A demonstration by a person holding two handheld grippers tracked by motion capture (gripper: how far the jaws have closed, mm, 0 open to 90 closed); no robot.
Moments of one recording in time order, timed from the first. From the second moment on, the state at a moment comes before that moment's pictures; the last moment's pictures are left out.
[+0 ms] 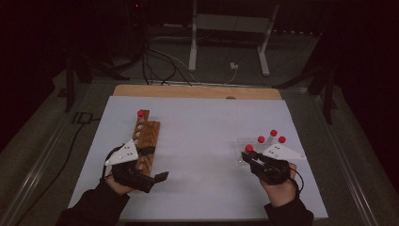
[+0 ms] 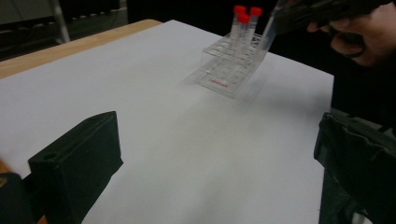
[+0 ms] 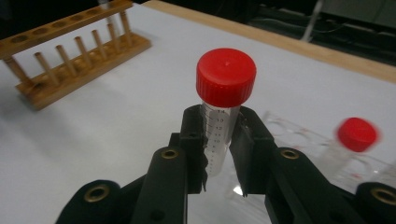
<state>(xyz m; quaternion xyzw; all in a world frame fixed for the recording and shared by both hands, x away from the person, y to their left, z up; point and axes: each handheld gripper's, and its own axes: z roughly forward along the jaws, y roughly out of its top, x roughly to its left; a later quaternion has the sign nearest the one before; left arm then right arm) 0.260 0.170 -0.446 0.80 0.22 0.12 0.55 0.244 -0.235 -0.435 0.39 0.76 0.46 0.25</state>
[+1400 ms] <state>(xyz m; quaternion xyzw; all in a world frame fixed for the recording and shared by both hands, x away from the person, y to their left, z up) 0.267 0.064 -0.428 0.82 0.12 0.06 0.56 0.234 -0.174 -0.461 0.32 0.82 0.44 0.19</state>
